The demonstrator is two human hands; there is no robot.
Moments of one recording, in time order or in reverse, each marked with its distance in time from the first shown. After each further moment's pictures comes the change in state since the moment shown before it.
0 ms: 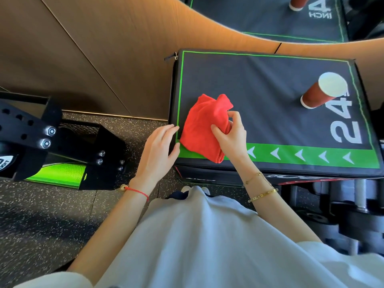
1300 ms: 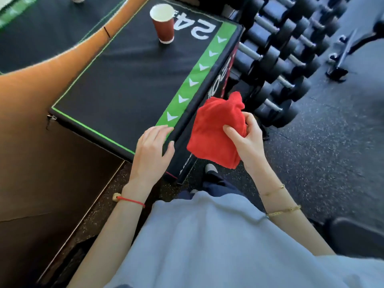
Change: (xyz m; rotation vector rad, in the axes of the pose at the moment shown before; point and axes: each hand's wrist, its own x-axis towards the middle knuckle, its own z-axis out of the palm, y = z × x) left_hand 0.028 0.013 -0.019 -0.083 -0.504 0.870; right_hand -0.230 -0.015 0.020 0.420 1.003 0.332
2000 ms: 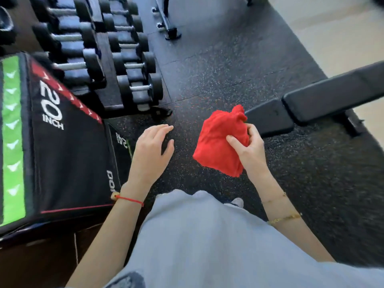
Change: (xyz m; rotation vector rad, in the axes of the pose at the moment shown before) left_hand -0.122 0.232 0.114 -0.154 -0.415 0.798; right_hand -0.318 0.105 -0.222 0.105 0.889 0.156
